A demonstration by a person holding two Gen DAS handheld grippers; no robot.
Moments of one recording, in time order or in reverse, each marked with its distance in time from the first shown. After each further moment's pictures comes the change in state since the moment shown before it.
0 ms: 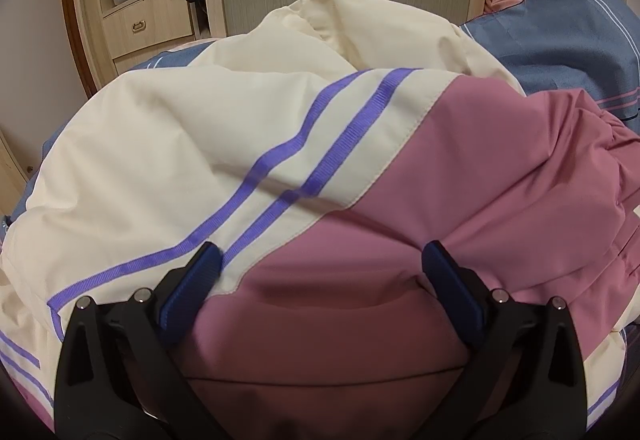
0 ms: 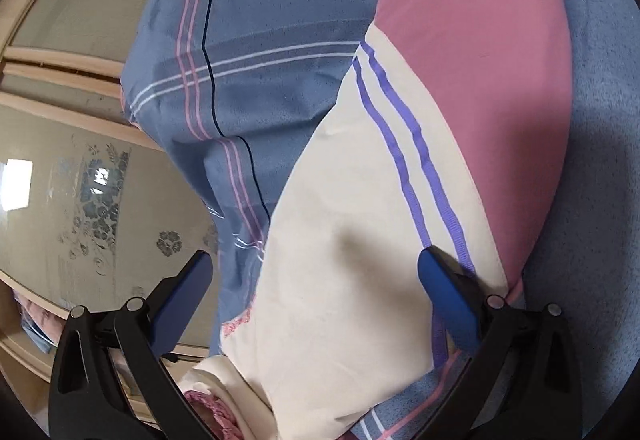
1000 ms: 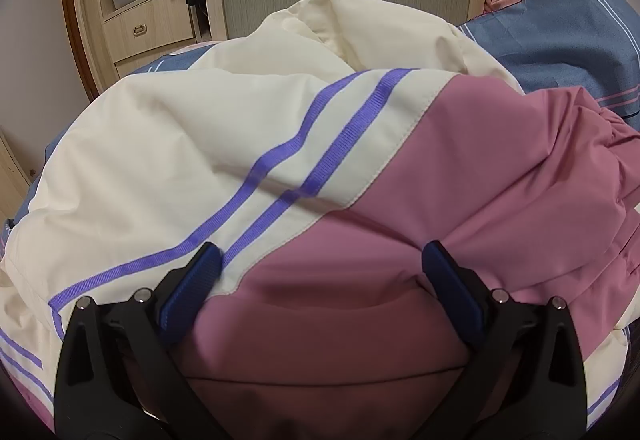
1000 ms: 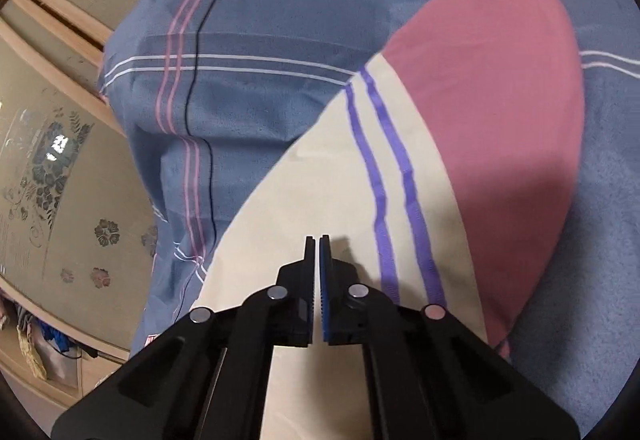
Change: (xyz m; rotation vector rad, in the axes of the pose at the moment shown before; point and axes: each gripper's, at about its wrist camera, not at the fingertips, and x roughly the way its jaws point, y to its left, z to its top) left arm -0.002 -0.002 0.002 0.009 -0.003 0.013; right arm 0.022 0.001 0.011 -0.121 -0.113 -0.193
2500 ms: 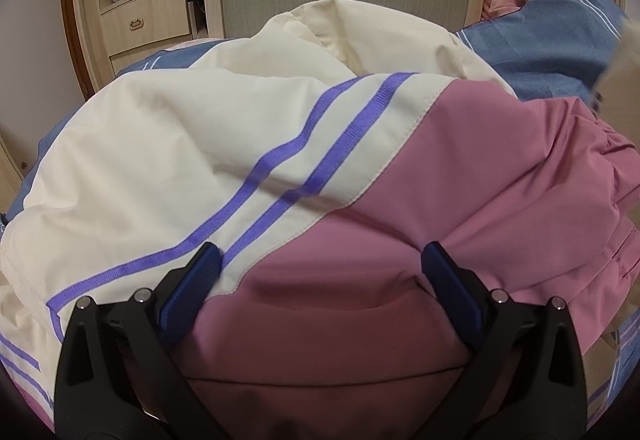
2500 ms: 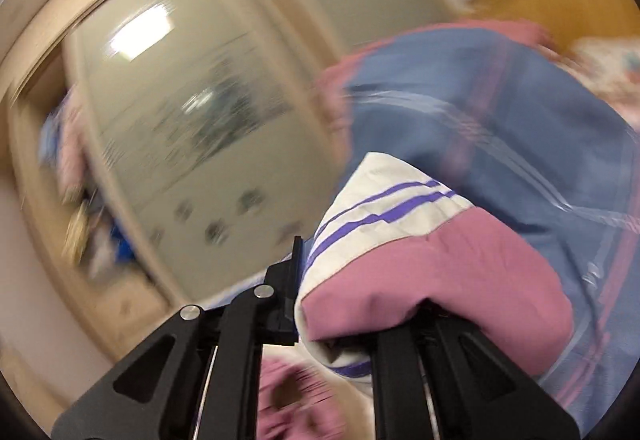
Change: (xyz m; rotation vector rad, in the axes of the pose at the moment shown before) left arm -0.003 0.011 0.001 -0.025 0.004 -0.043; right arm -0.109 0.180 -0.128 -0.723 -0.221 0.480
